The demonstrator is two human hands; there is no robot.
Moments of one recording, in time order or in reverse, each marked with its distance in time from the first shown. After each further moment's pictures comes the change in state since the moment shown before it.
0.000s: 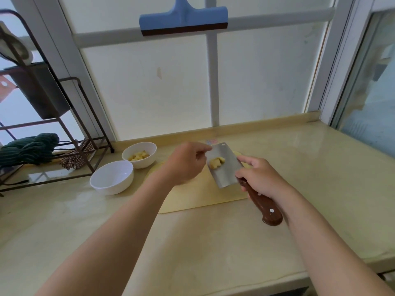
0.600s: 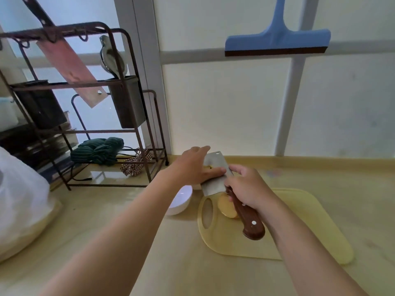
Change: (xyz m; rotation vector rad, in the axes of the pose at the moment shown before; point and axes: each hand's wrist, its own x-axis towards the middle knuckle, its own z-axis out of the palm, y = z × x) left_hand 0.015 -0.118 -0.105 0.293 -0.009 -0.262; right_hand 0.051 -0.107 0.145 0.045 -0.216 -0.157
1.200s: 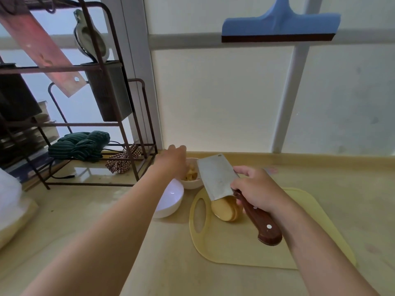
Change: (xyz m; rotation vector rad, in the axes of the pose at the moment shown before) left_hand 0.044 -0.046 0.023 0.280 -0.008 -0.227; right_hand 0.016 0.016 -0.025 -0.065 -0.015 0.089
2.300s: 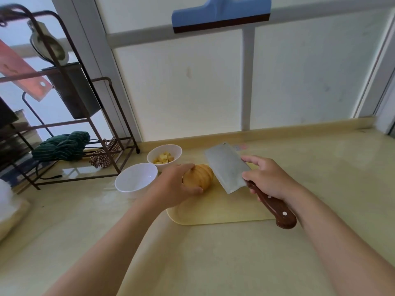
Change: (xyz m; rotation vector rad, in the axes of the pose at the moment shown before) left_hand -0.123 0.064 0.023 -0.360 -0.087 0.210; right_hand -0.038 0.081 -0.081 -0.058 0.062 -0.025
